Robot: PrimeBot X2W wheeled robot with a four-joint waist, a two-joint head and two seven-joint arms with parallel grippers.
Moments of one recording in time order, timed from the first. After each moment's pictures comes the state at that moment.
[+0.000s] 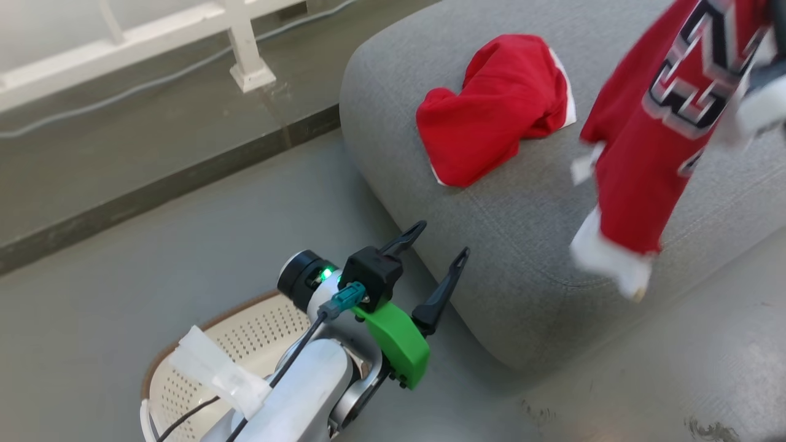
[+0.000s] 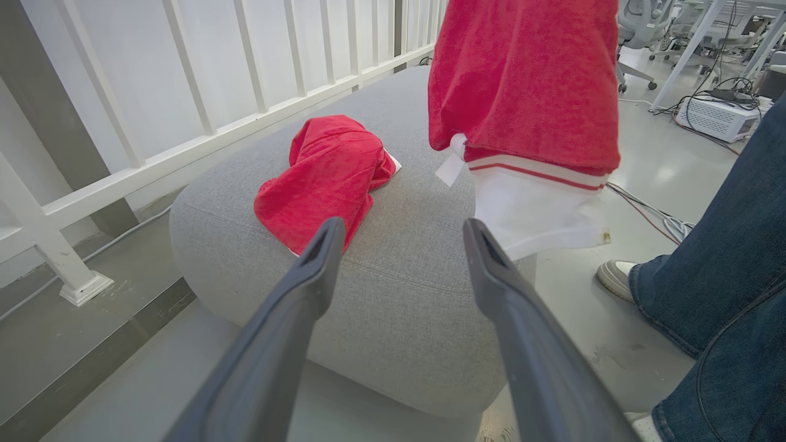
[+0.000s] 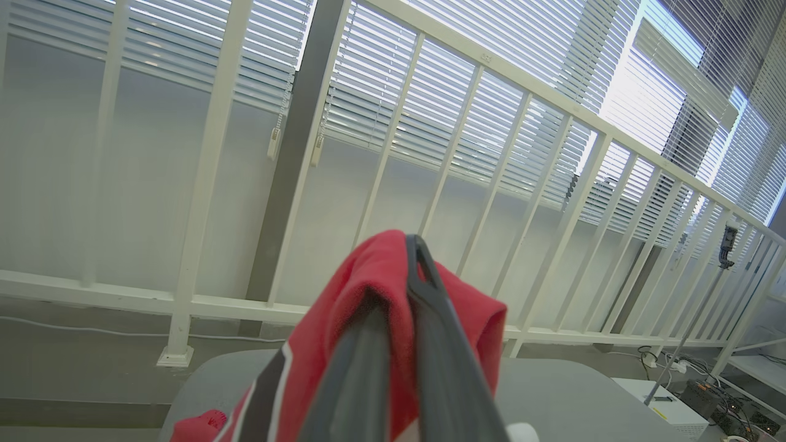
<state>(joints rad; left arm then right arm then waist) -0.46 0.05 -0.85 0.26 -0.47 -0.02 -0.12 -0.63 -0.53 0.29 0.23 0.30 0.04 -0.15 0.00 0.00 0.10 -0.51</state>
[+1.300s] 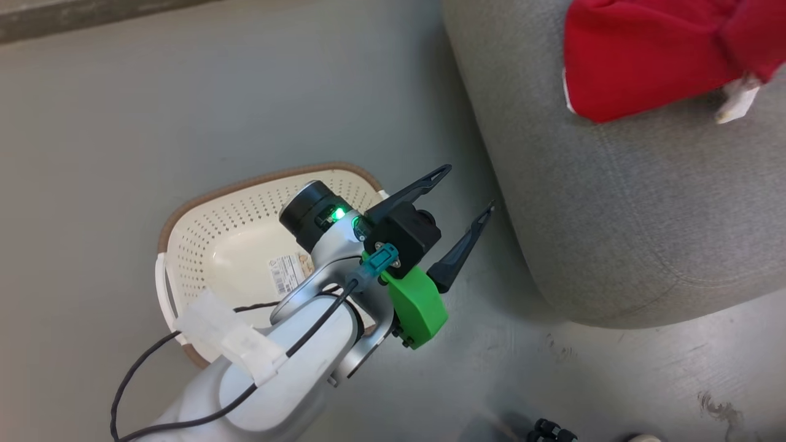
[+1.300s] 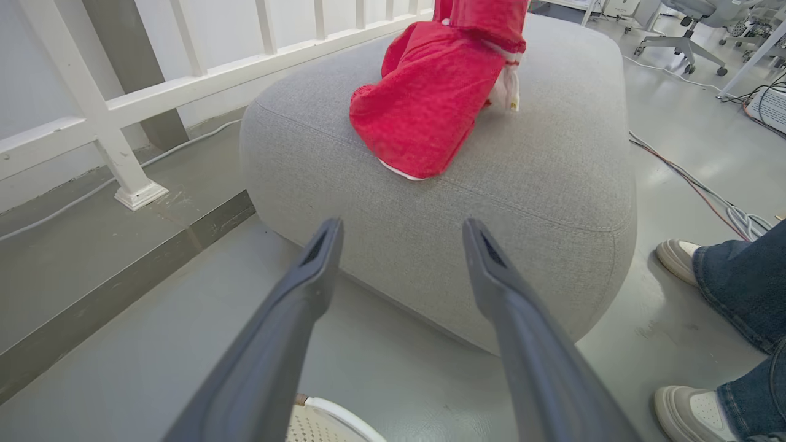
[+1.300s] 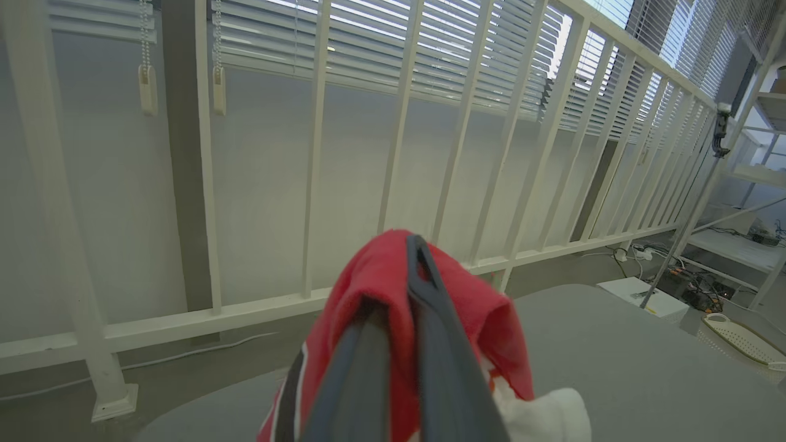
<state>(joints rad) -0.62 0.10 -0.91 0.10 -0.36 -0.02 0.02 -1.02 -0.60 0.04 0.60 0.38 -0.07 -0.09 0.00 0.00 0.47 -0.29</state>
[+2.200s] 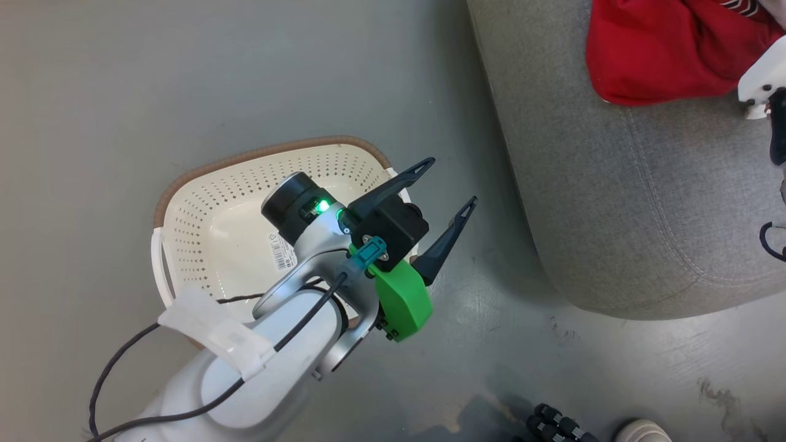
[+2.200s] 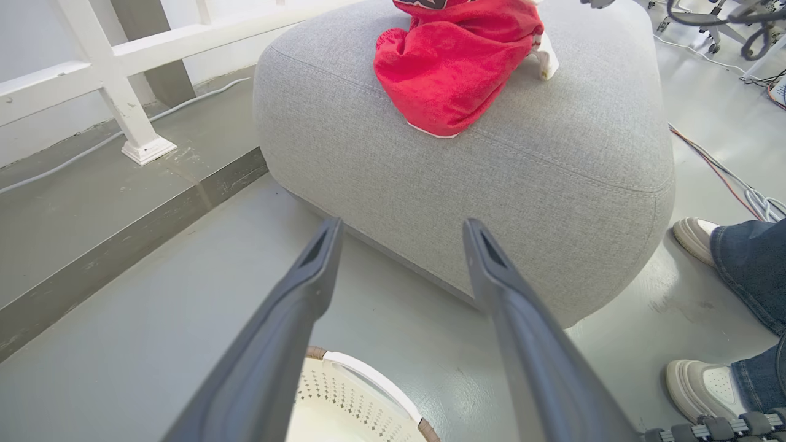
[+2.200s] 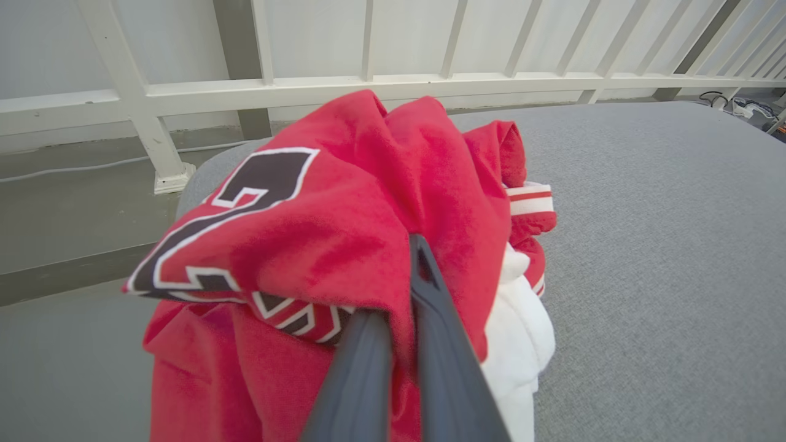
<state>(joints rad) -0.64 0.14 -0.90 0.07 -0.35 -0.02 0.06 -0.91 -0.36 0.17 0.89 0.37 -0.08 -0.18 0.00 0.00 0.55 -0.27</state>
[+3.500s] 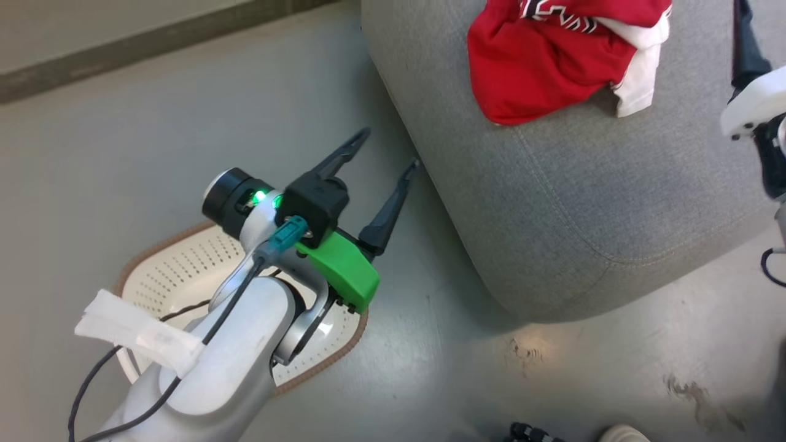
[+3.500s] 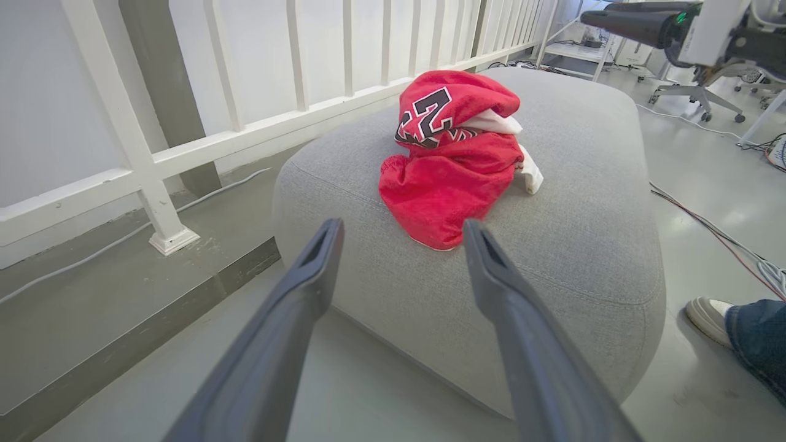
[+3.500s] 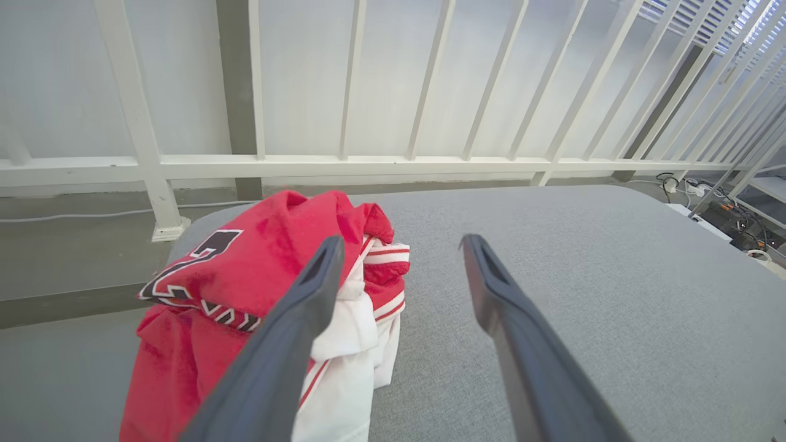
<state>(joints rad) -0.60 0.18 -0.78 0.10 -0.42 0.02 -0.05 -0.81 -0.38 0.21 0.80 0.31 0.05 -0.25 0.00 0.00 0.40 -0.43</state>
